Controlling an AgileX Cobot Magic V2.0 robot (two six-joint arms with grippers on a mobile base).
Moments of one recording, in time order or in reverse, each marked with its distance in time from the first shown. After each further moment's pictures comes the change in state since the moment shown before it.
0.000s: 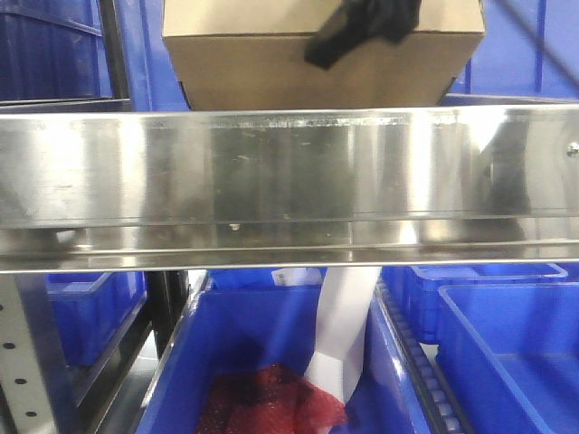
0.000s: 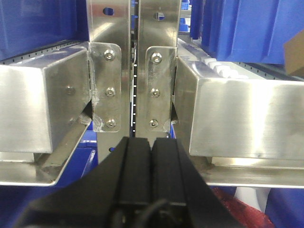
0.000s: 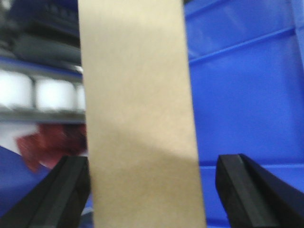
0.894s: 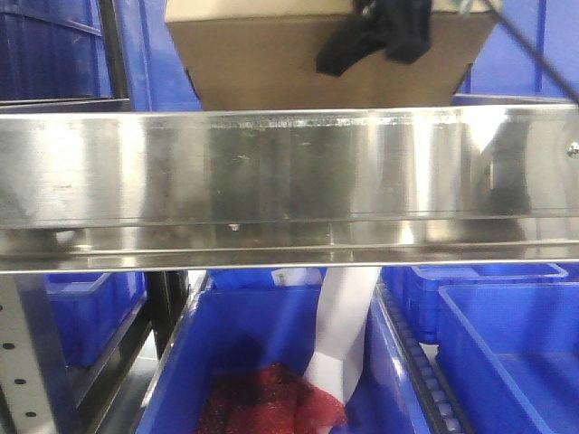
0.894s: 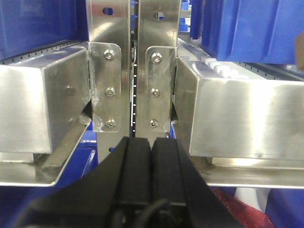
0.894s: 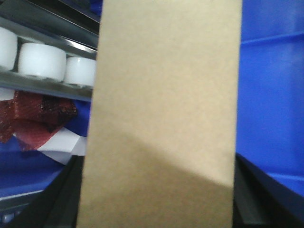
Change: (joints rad) left arm 0.000 0.000 0.000 0.000 0.000 0.000; right arm 0.000 0.067 0.002 -0.133 -0.077 -0.088
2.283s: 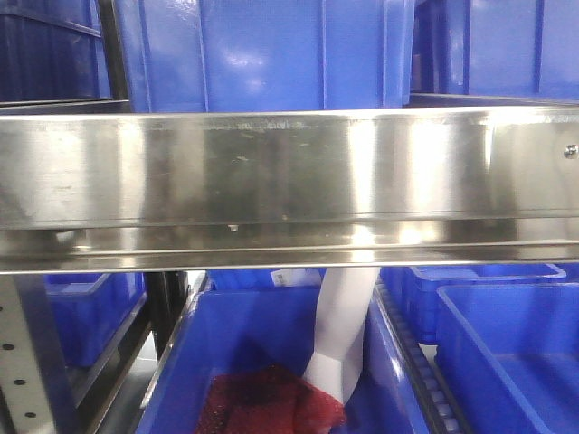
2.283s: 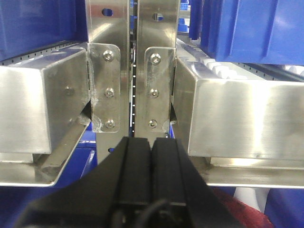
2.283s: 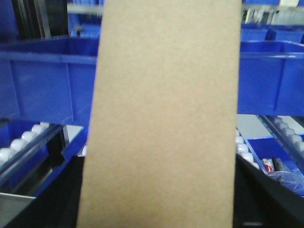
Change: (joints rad) left arm 0.000 0.000 0.000 0.000 0.000 0.000; right arm -0.412 -1.134 0.408 -0.113 0.298 1.293
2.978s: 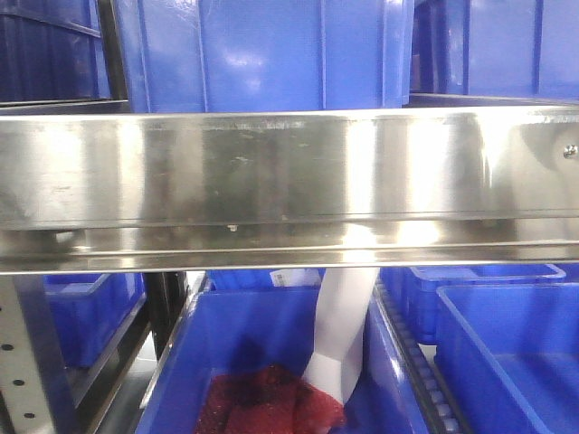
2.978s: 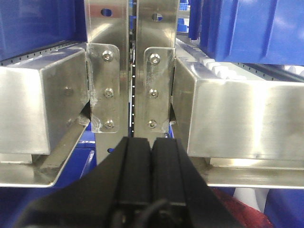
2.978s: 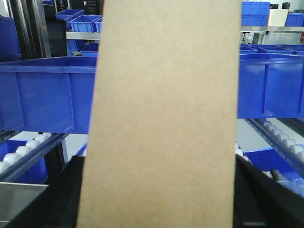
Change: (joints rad) left arm 0.000 0.000 0.000 0.000 0.000 0.000; right arm 0.000 -0.360 0.128 -0.047 0.082 0.089
